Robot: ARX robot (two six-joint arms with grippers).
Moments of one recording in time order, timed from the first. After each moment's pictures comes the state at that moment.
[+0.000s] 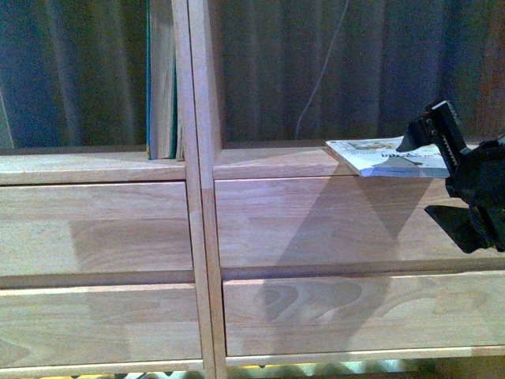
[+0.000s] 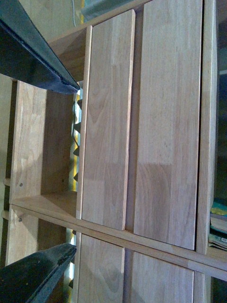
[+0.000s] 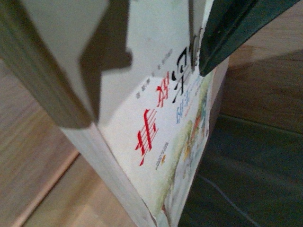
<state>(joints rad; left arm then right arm) 0.00 0.00 0.01 0.00 0.00 0.00 0.04 1.88 1.19 0.54 -0.04 1.11</state>
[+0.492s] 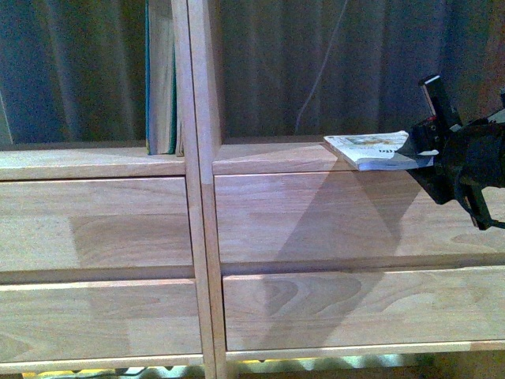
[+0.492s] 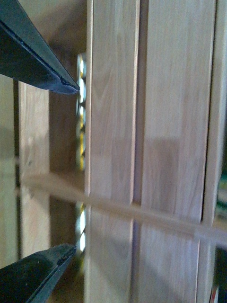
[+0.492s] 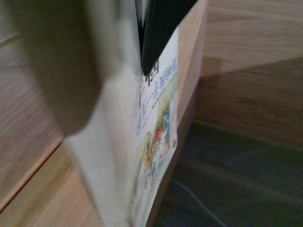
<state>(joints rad) 0.17 0.14 0.05 0.02 0.44 -0.07 0.05 1.81 1.13 0.62 -0.09 1.16</state>
